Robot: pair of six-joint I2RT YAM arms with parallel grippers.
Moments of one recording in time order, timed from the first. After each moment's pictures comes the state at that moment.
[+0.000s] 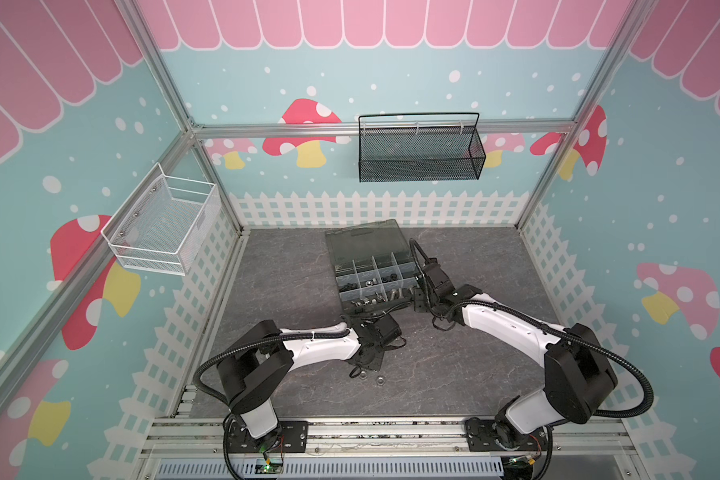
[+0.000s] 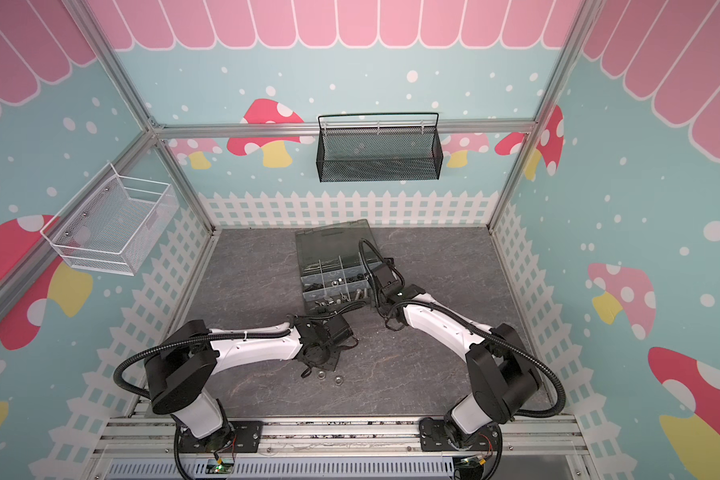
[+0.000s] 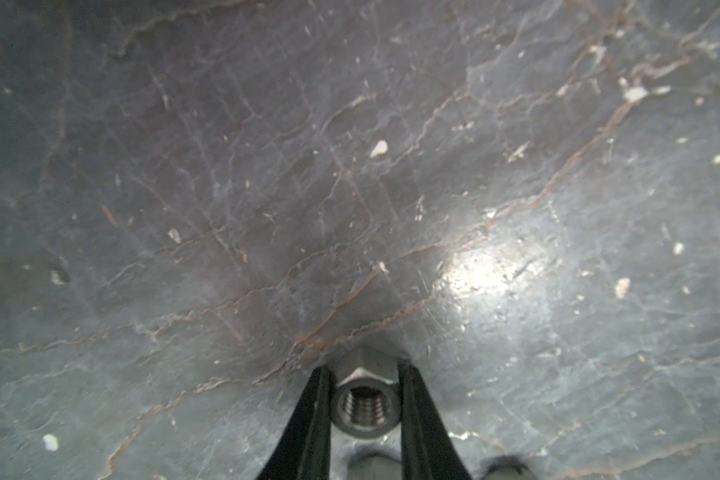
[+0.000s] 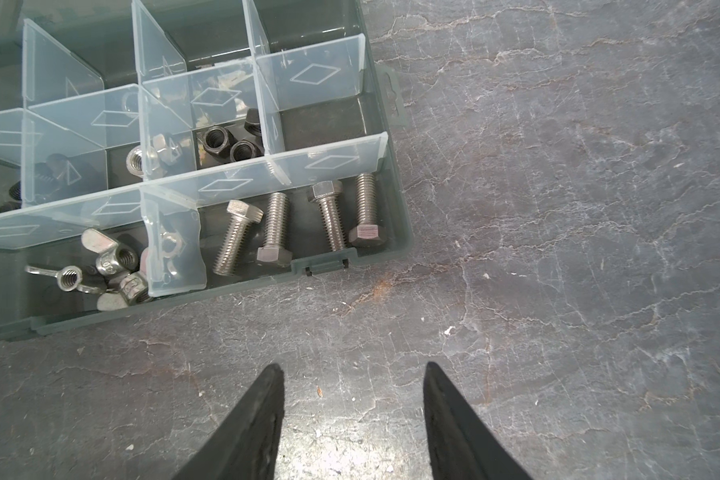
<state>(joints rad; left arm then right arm) -0.97 1.72 1.00 -0.70 -0.14 -0.70 0.61 1.53 1.06 -0.49 0.31 0.48</state>
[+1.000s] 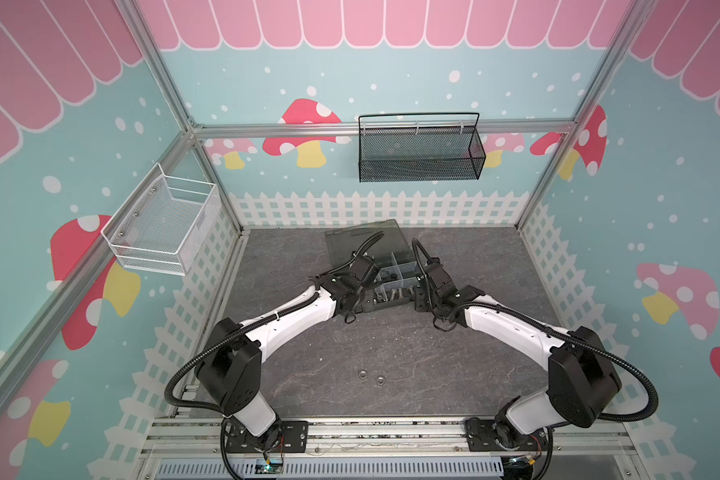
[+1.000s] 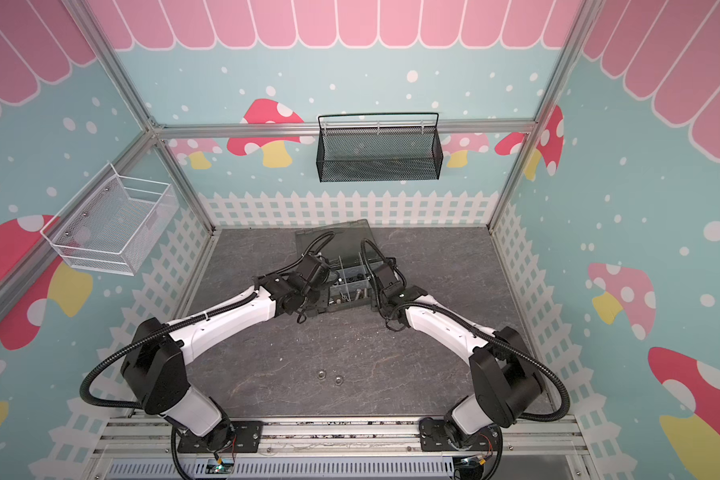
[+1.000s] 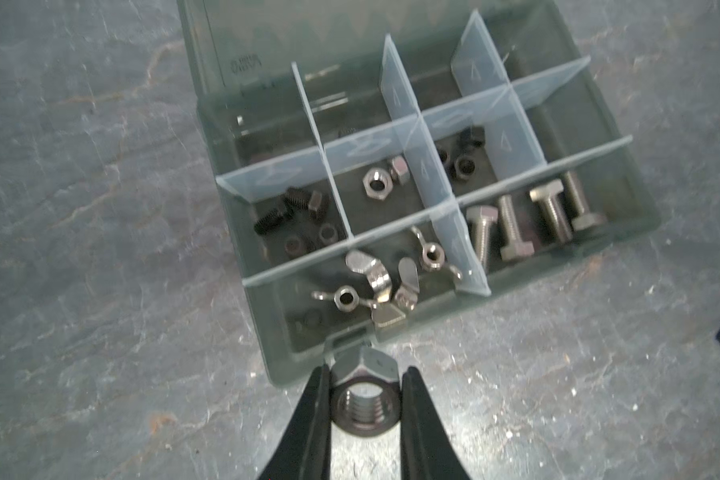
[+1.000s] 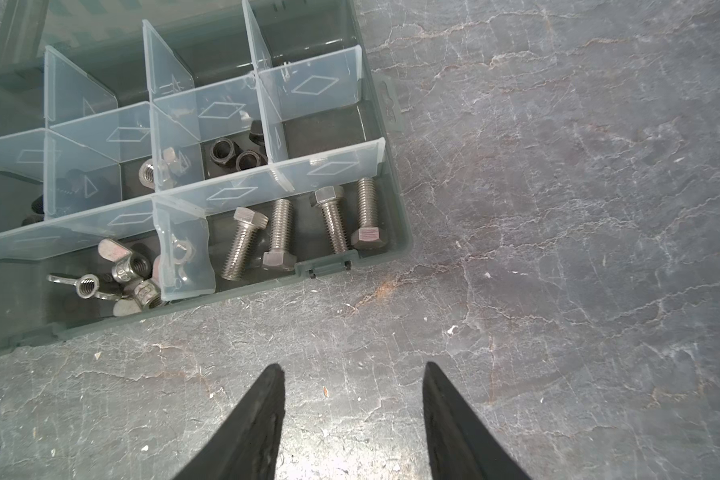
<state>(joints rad) -0.66 1.66 1.30 -0.60 -0.29 -0.51 0.61 1.51 1.04 -0.48 0.31 0.51</state>
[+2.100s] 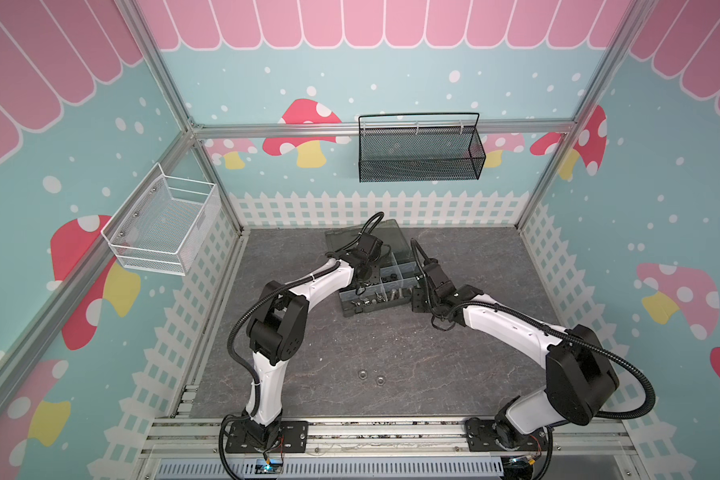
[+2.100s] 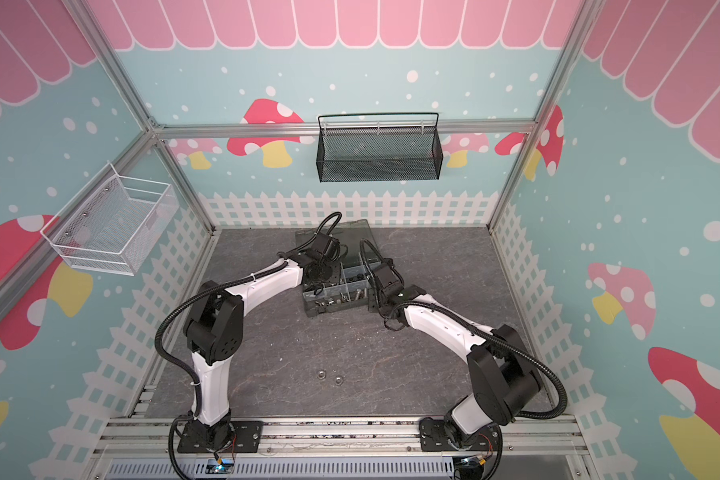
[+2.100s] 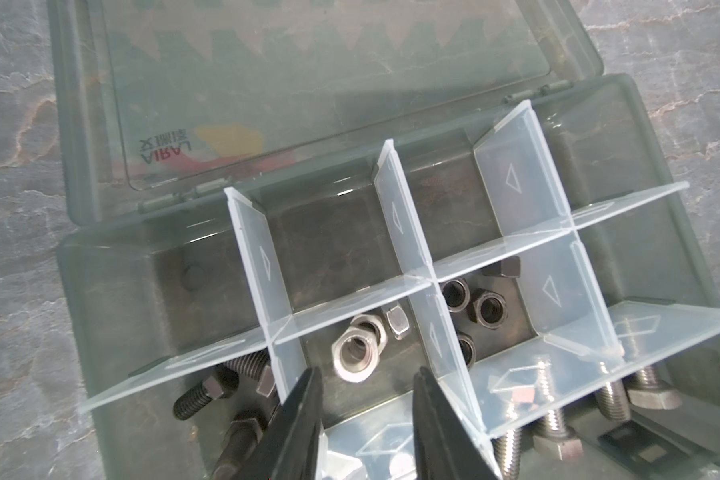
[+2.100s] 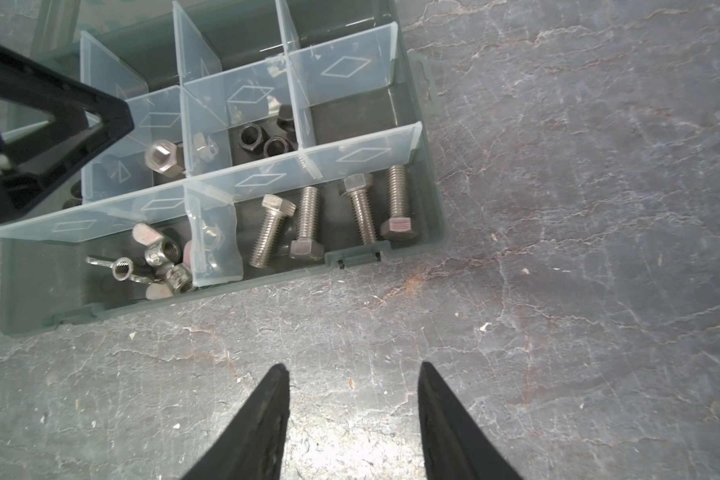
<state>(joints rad) -0.54 2.06 1.62 -0.55 -0.16 -0.47 0.61 1.52 1.04 -0.47 0.23 0.52</state>
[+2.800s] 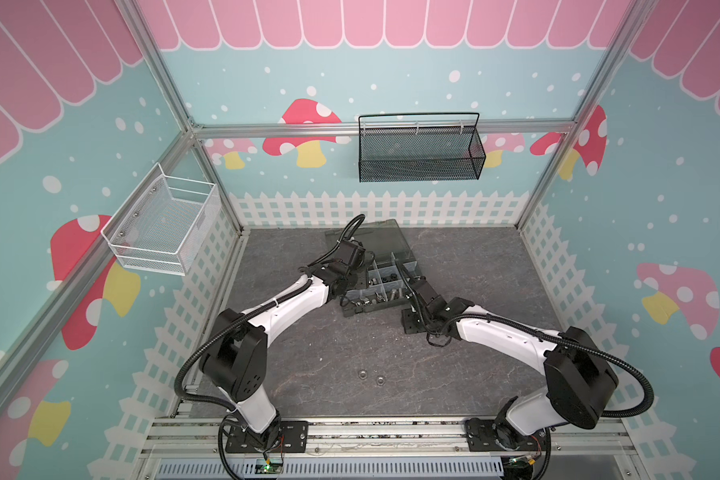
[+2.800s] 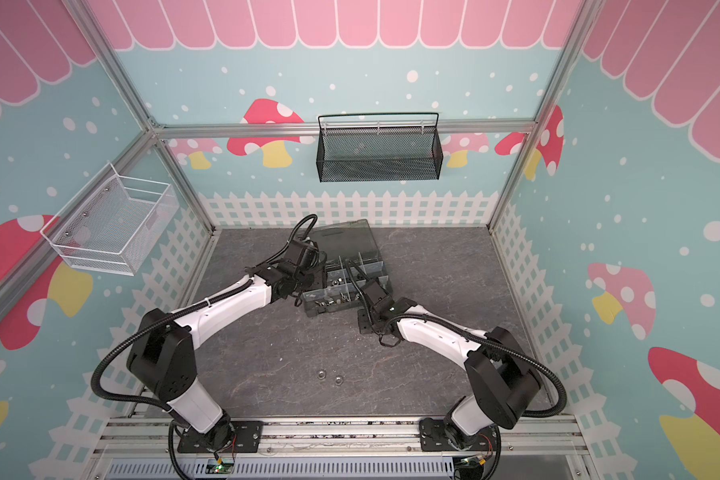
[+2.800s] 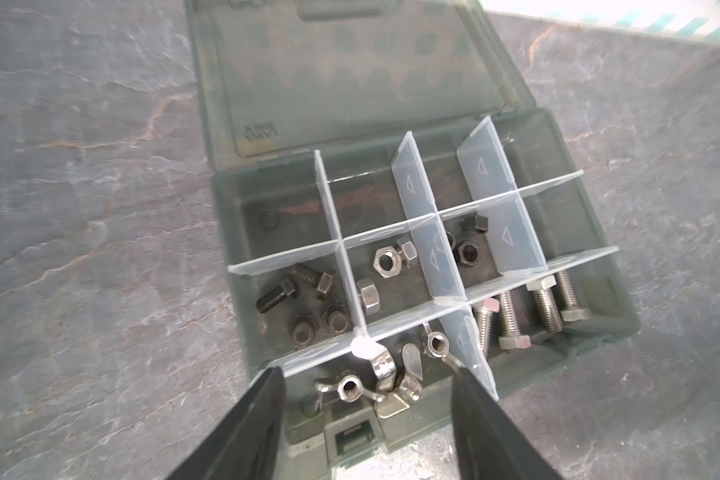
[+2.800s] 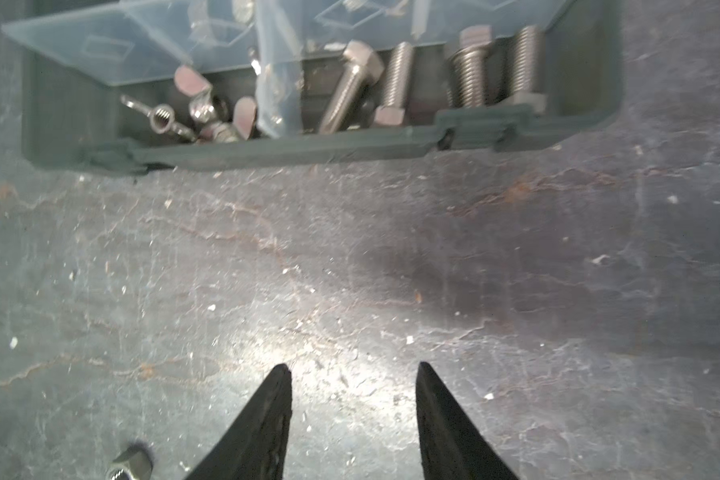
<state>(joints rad) -0.54 1.65 1.26 -0.46 -0.19 -0.52 0.76 1.52 0.97 -0.52 0.11 0.51</state>
